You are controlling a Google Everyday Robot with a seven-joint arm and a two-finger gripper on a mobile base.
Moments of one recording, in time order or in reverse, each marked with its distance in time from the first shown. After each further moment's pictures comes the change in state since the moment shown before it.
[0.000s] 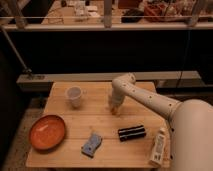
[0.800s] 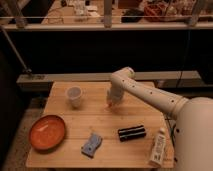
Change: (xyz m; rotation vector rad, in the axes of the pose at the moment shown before) arm -0.013 -0.014 -0.050 0.001 0.041 -0.038
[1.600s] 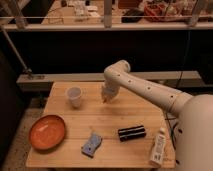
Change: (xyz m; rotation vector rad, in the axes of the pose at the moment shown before) arm -0.027 -0.038 -0.037 0.039 0.015 -0.065
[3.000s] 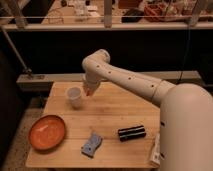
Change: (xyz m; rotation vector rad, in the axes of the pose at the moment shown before) arm -0.053 -0.093 -0.028 0.044 0.007 -0.190
